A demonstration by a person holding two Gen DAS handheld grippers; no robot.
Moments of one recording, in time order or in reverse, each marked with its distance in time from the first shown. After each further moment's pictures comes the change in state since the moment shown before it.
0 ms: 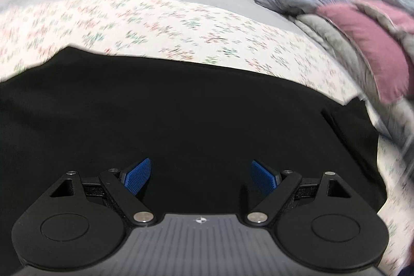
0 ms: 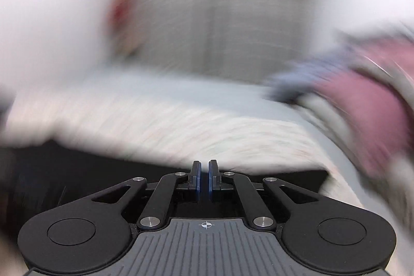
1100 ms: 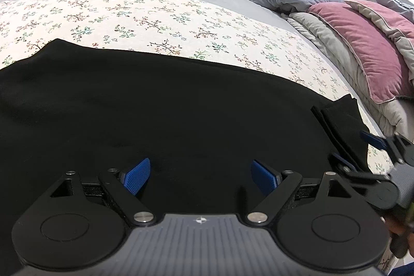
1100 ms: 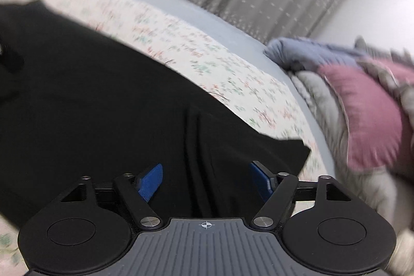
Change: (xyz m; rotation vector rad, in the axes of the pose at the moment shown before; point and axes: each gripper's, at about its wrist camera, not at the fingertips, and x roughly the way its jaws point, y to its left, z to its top) left arm 0.004 -0.003 0.001 0.022 0.019 -0.050; right arm 0.068 -0.005 -0.055 -0.267 0.260 -0.189
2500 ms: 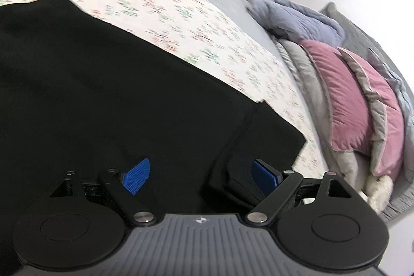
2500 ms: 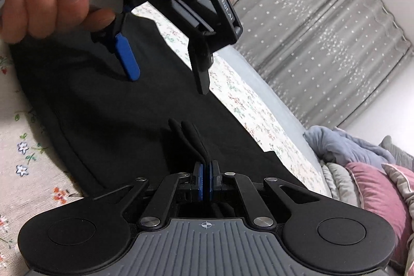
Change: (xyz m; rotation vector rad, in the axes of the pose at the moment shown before) left arm -0.001 0.028 0.017 -0.294 0.051 -0.265; right arm -0.081 0.111 0.012 -0.291 -0.269 0.098
